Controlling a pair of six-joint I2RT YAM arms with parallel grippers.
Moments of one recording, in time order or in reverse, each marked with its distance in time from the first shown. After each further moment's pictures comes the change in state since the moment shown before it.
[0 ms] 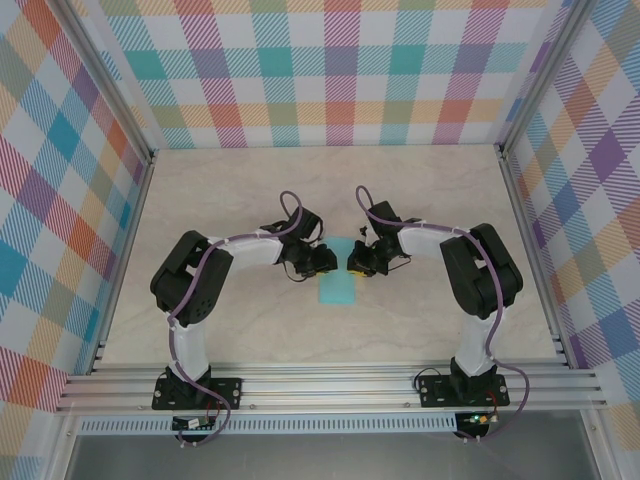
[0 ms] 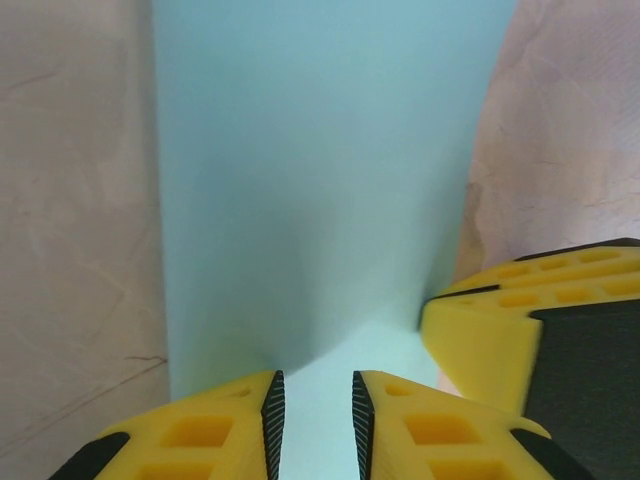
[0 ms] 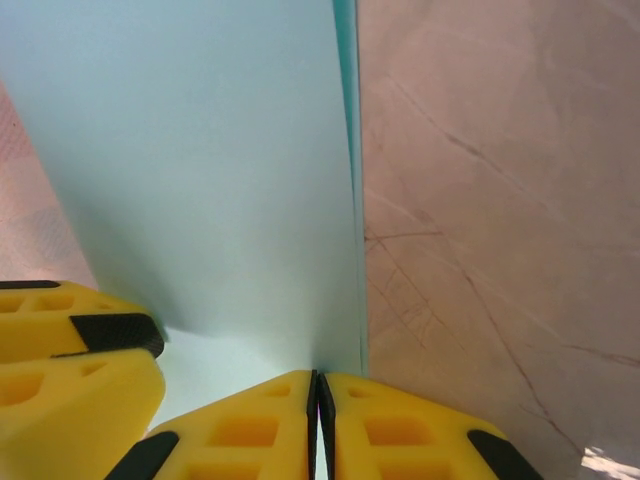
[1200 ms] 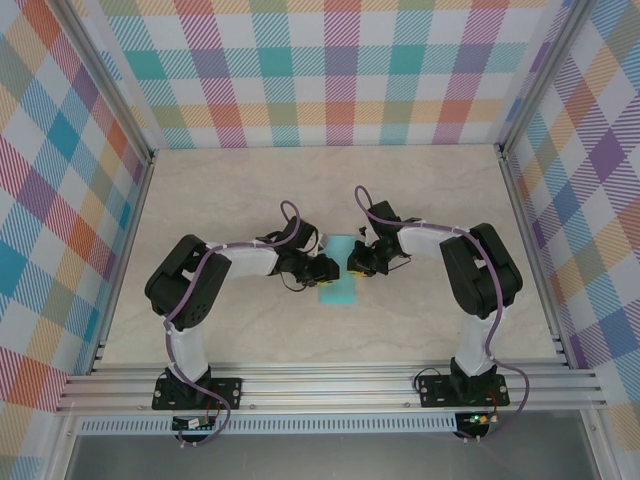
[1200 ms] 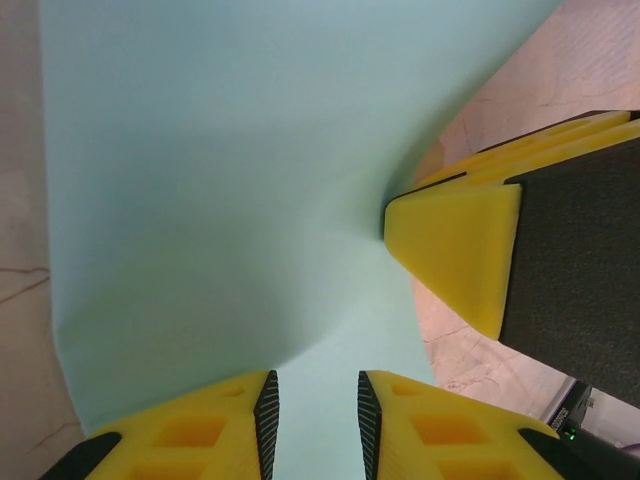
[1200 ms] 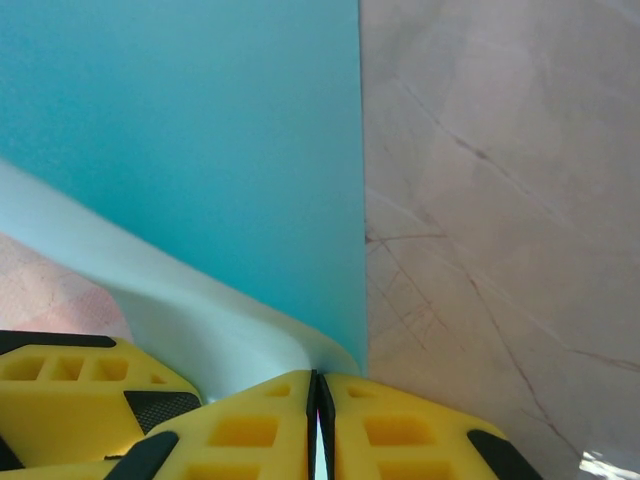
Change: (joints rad) left arm -0.019 -0.041 -0.131 0.157 0.150 0.024; right arm 0.000 0.003 0.005 -0.007 0.000 -0.020
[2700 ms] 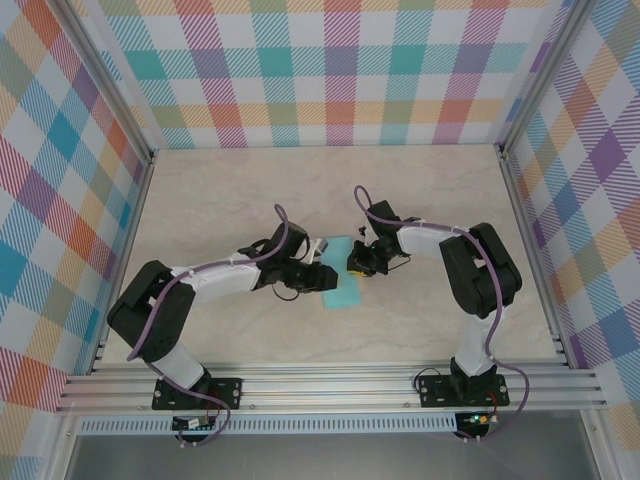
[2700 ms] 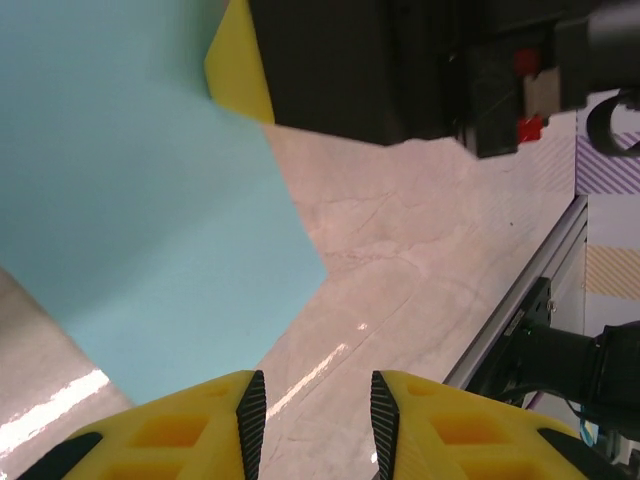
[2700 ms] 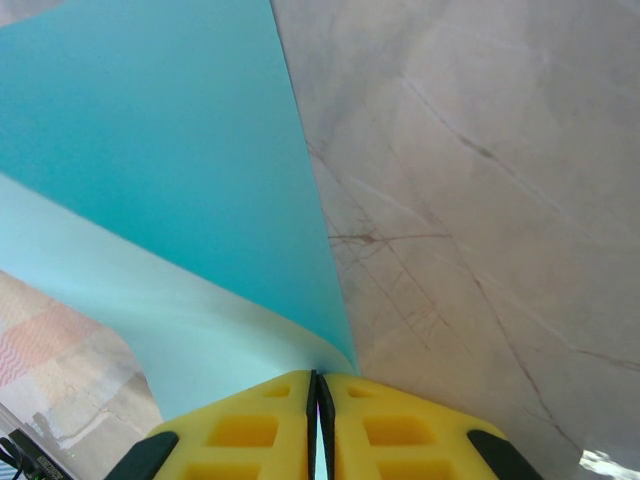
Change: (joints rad) left arm -0.047 -0.260 -0.128 -0.028 0.026 0.083; right arm 0.001 0.004 0.008 -0.011 0.000 0.000
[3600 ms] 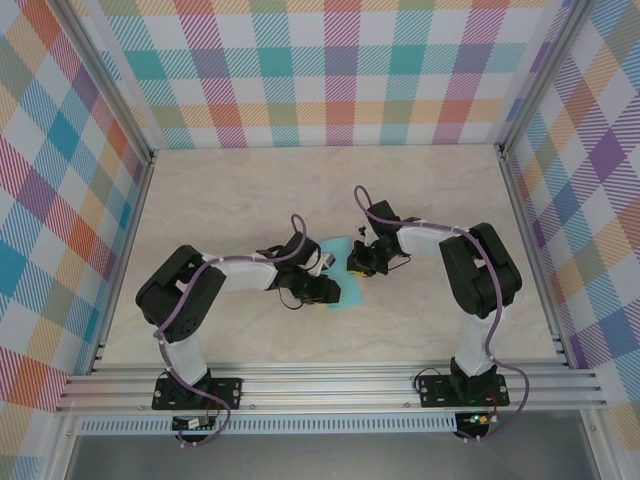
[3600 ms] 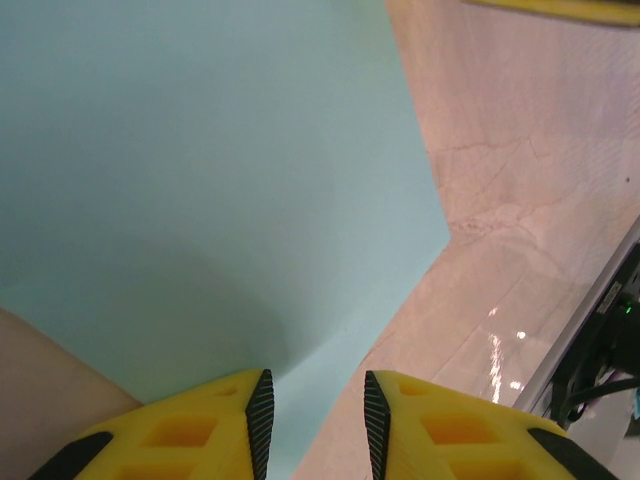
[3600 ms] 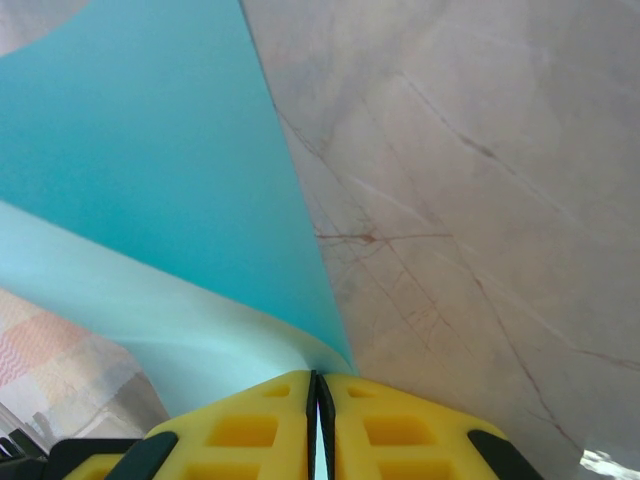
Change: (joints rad) left arm -0.041 0.172 0.016 -0.019 0.012 0.072; right arm 0.000 0.000 0.000 0.000 0.000 0.000
